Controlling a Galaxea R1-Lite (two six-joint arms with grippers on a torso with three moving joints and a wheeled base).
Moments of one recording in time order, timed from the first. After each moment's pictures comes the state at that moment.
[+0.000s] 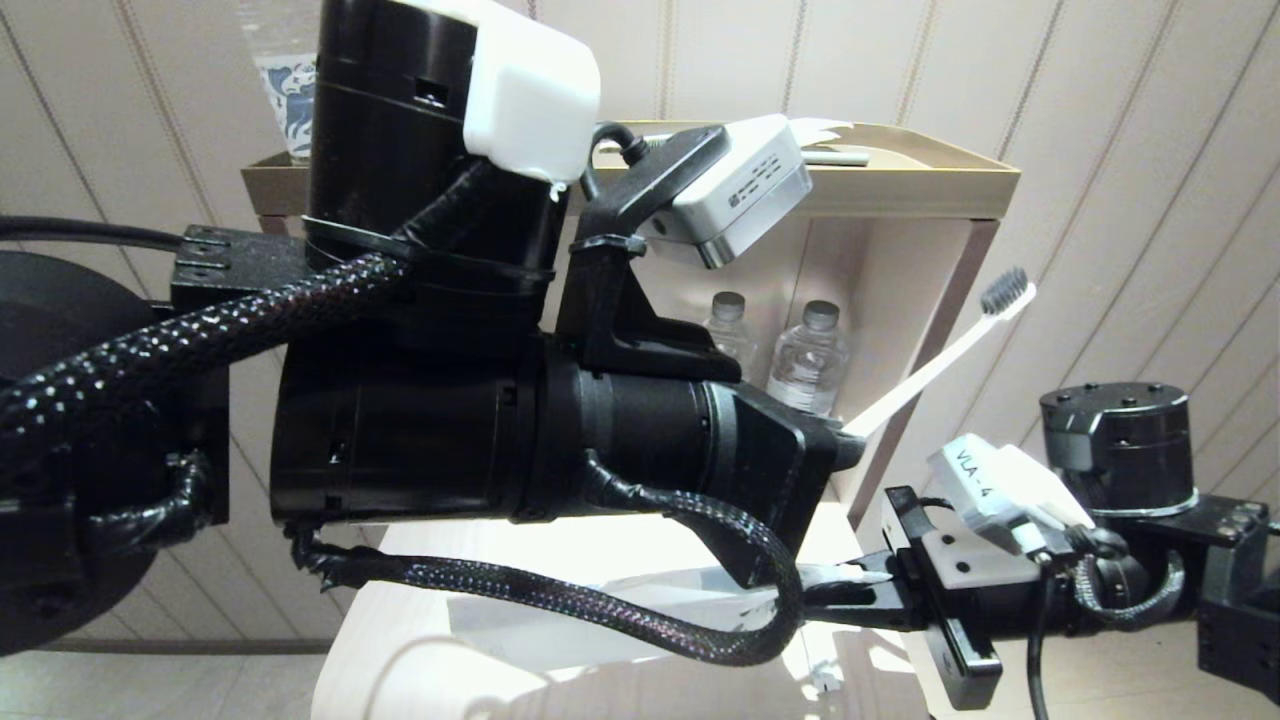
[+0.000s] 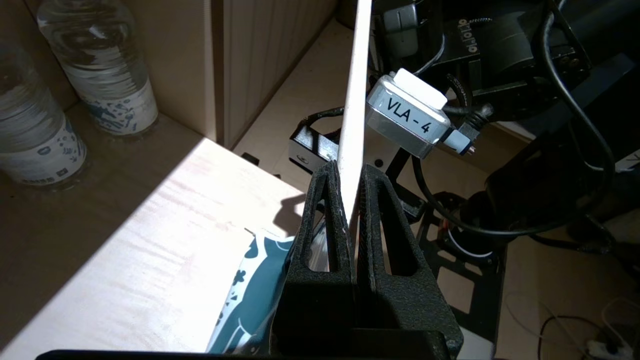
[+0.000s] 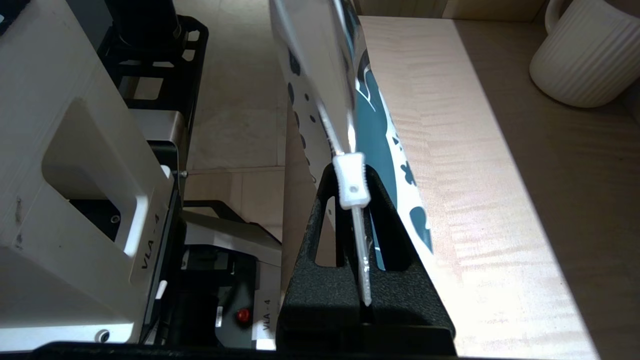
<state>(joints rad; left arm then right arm) -1.03 1.65 -1.32 -0.04 -0.23 -0.11 0.39 1.55 -0.58 -0.56 1.00 -0.54</state>
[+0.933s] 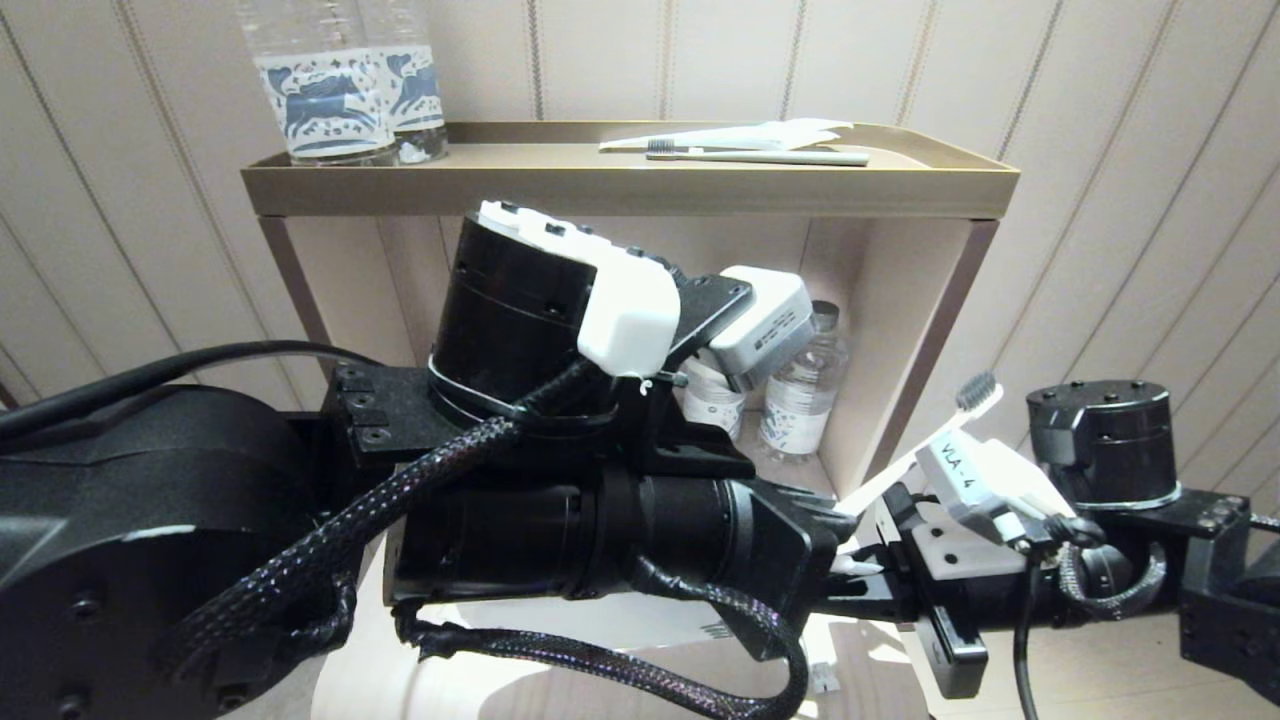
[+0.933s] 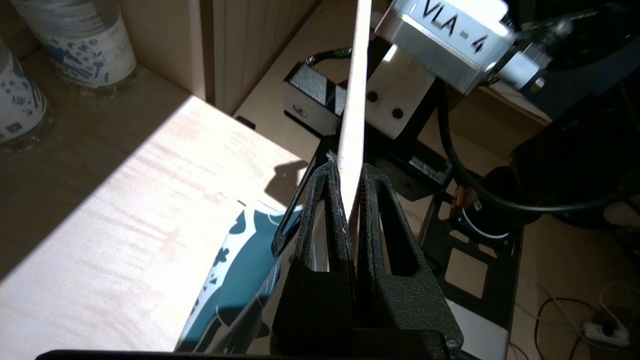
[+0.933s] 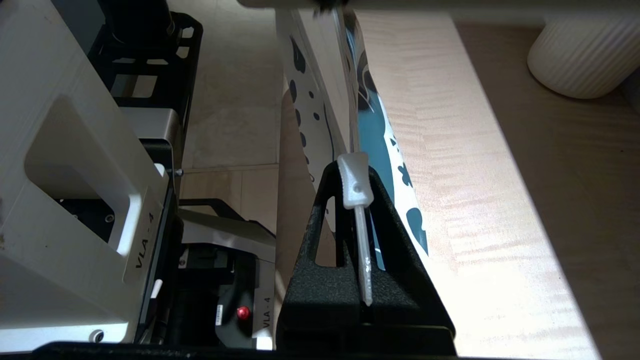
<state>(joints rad) -1.04 1.71 -1.18 -0.16 -0.23 -0.12 0.38 1.57 -0.60 -0.56 1.00 -0.54</state>
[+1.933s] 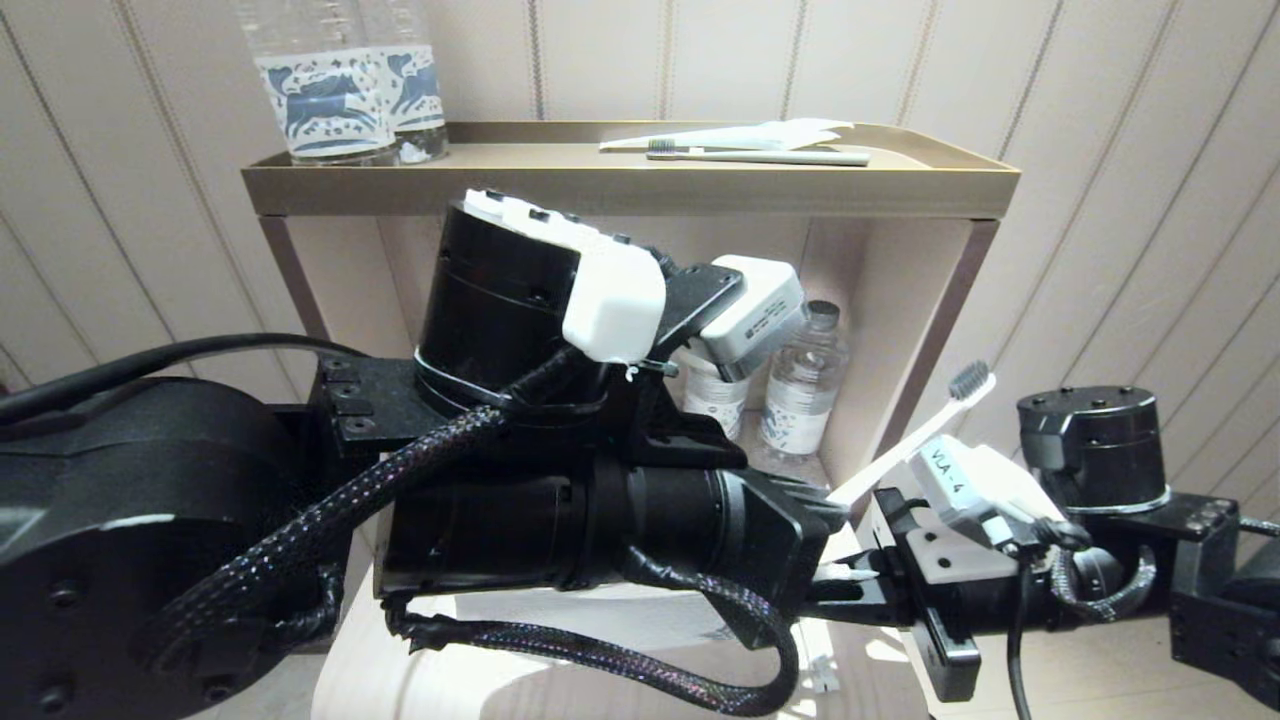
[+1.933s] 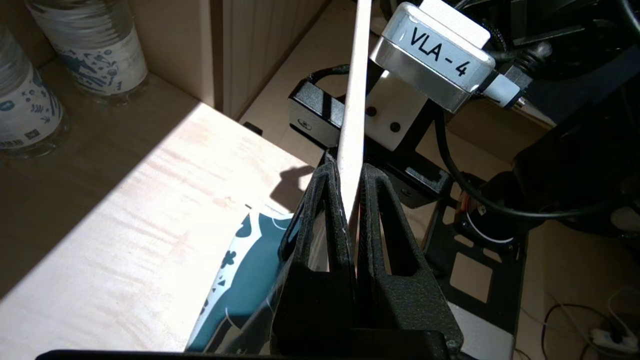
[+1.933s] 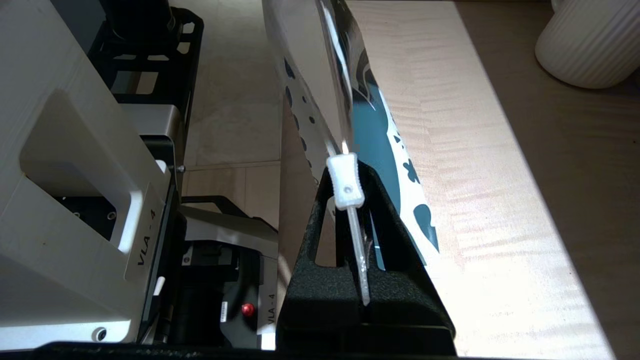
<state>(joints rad) -1.03 1.70 -1.19 -0.16 -0.22 -0.12 0.39 1.59 -0.59 -0.56 1.00 -0.54</state>
